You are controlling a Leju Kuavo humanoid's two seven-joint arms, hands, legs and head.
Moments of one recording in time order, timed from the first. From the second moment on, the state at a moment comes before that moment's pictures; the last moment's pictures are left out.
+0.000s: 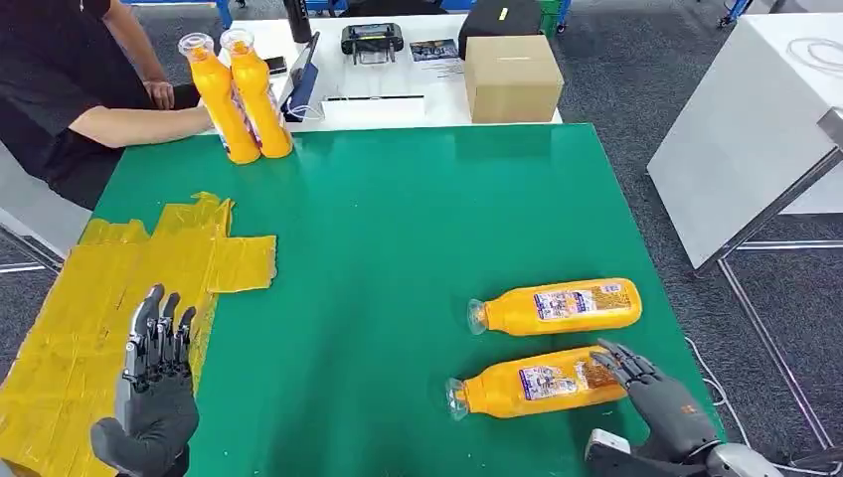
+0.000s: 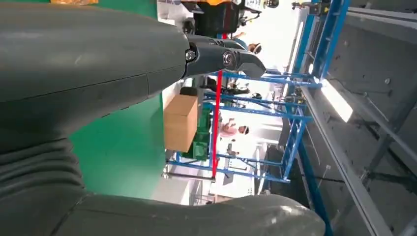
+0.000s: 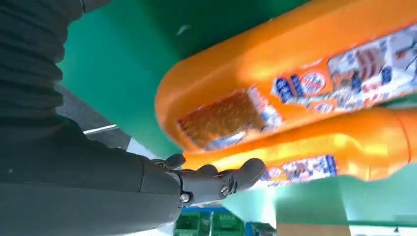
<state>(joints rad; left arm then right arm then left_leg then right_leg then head) 0.32 -0.25 0.06 -1.89 0.13 -0.42 -0.63 0.39 -0.54 0.08 -1.81 0.76 0.10 -0.10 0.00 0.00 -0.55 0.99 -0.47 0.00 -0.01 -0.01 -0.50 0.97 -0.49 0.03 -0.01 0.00</state>
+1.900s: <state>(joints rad) 0.30 -0.22 0.05 -1.85 0.17 -0.45 -0.60 -0.10 -0.68 0.45 -1.43 0.85 0.25 -0.07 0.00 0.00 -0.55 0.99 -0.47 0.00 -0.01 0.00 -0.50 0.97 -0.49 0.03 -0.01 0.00</state>
